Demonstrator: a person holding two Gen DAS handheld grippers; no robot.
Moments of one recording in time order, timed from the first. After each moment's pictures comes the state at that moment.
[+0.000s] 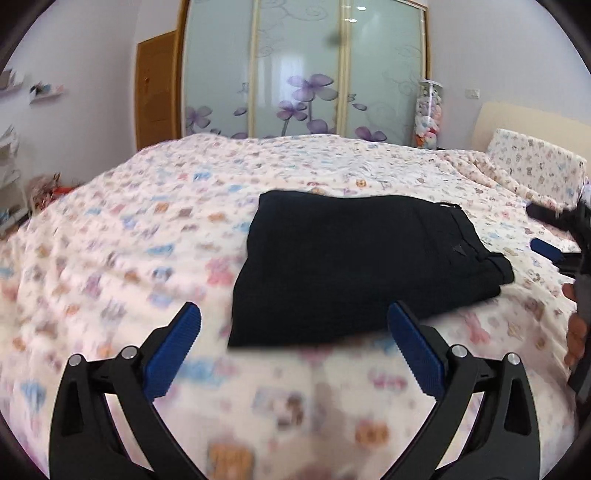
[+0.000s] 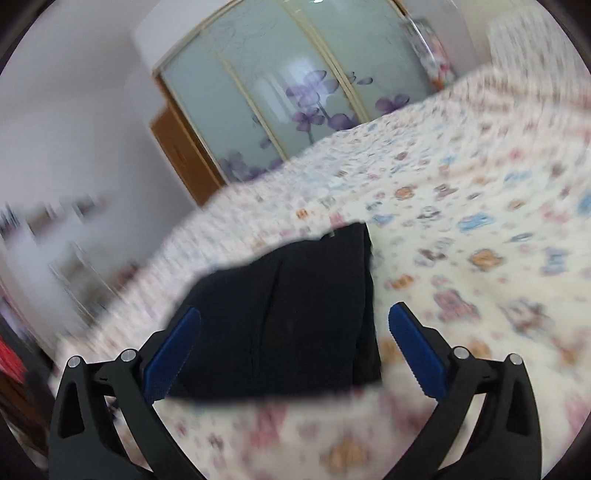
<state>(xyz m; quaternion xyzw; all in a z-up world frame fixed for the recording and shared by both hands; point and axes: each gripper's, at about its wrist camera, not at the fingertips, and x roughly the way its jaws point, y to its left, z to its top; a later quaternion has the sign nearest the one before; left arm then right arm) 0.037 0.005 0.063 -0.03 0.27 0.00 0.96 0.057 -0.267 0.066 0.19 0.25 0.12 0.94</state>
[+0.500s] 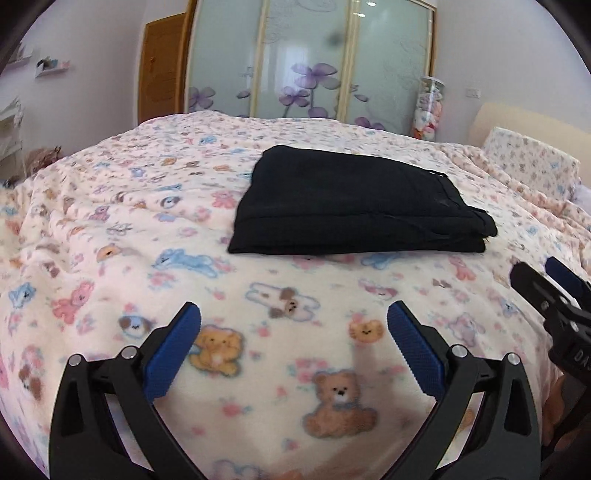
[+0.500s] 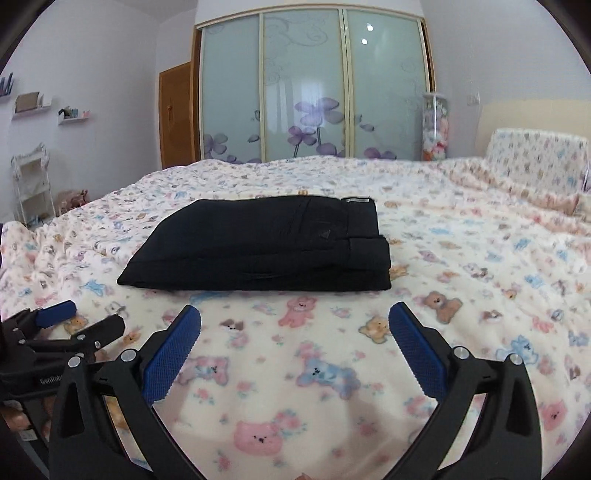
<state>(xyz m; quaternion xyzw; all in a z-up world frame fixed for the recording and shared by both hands) -0.012 0.006 0.024 -0.05 0.29 -0.01 0.96 -0.051 -0.170 0.023 0.01 0.20 0.04 0.98</state>
